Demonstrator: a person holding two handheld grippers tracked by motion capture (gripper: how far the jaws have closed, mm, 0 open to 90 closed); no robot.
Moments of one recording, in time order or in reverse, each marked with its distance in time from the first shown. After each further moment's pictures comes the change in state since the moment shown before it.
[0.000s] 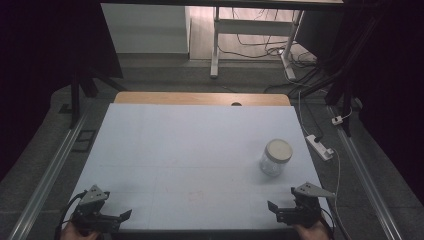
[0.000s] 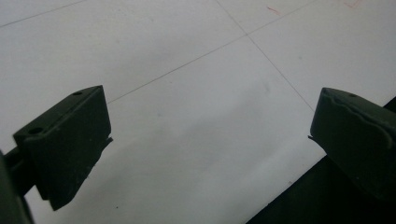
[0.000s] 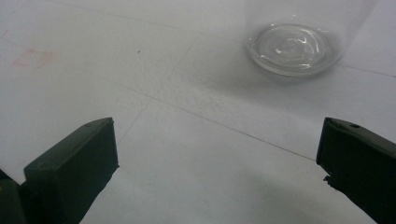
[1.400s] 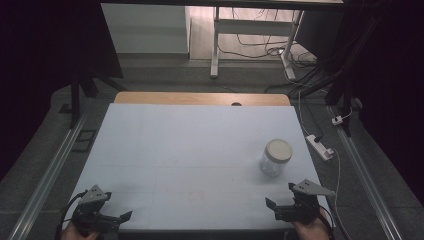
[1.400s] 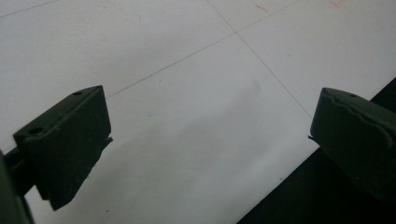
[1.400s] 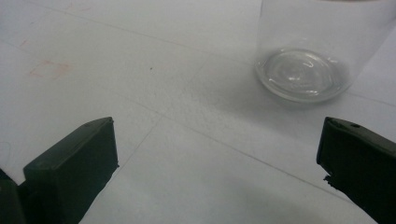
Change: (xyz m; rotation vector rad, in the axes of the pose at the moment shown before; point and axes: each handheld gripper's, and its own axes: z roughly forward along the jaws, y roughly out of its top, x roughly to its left) left arm 0.003 0.000 0.001 0.006 -0.051 0.001; right arm 0.003 0.010 0.001 -0.059 0.025 -0.041
